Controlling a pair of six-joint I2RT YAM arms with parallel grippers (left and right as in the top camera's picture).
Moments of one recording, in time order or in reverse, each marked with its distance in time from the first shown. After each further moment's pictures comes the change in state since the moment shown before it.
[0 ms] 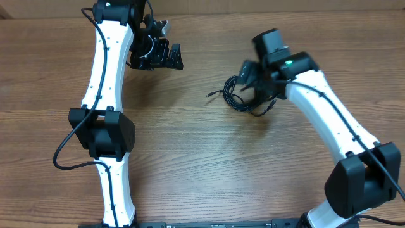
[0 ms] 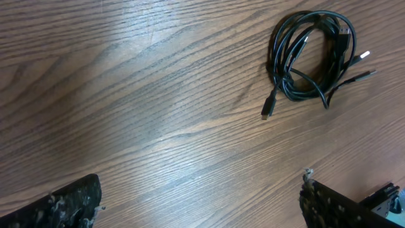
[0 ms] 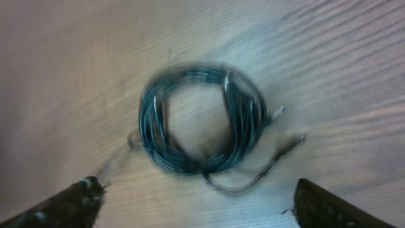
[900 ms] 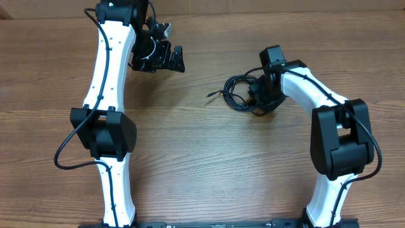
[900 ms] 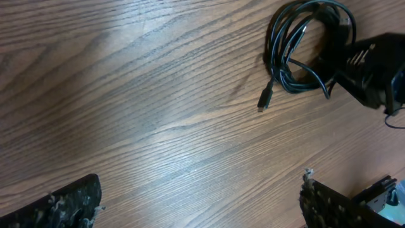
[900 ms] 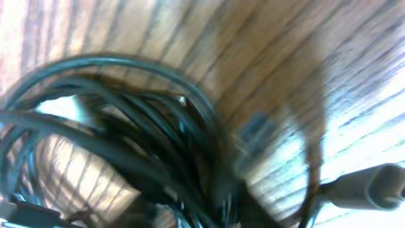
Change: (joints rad) left arm -0.009 0.000 0.000 -0.027 0.000 0.000; right arm -0.093 0.288 -0.100 0.136 -0.190 0.386
